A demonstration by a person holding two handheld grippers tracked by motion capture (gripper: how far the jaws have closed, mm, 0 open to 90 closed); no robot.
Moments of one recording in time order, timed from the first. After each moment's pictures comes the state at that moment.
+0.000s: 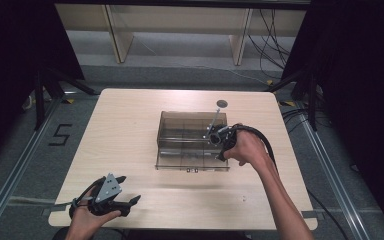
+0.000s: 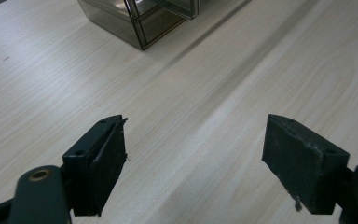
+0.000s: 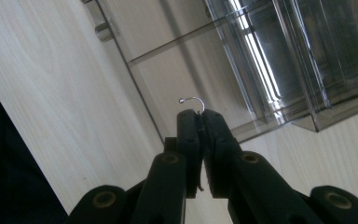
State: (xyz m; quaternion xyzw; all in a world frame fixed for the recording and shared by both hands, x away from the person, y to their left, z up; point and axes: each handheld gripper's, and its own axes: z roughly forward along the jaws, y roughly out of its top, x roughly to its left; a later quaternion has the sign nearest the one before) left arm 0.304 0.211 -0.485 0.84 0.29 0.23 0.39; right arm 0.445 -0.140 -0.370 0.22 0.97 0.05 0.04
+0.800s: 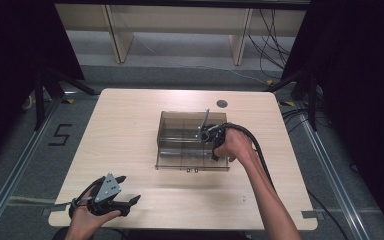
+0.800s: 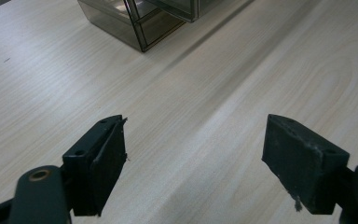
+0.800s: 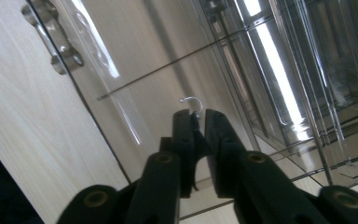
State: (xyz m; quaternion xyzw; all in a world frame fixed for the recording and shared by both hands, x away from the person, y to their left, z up) left arm 0.303 0.210 -0.486 0.83 0.30 0.22 0.41; right arm 0.469 -0.120 -0.397 0.23 0.97 0.04 0.02
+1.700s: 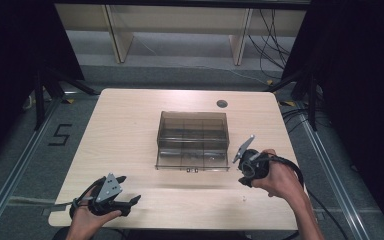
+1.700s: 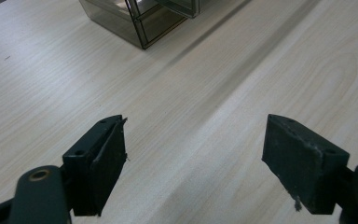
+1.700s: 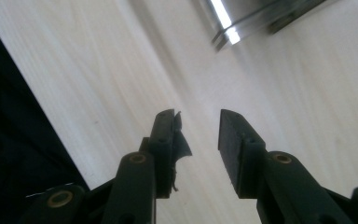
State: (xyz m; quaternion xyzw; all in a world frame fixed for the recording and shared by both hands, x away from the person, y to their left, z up) left arm 0.305 0.210 -0.486 0.84 0.28 0.23 0.39; right arm 0.369 -0.209 -0.383 0.26 0.96 0.10 0.08
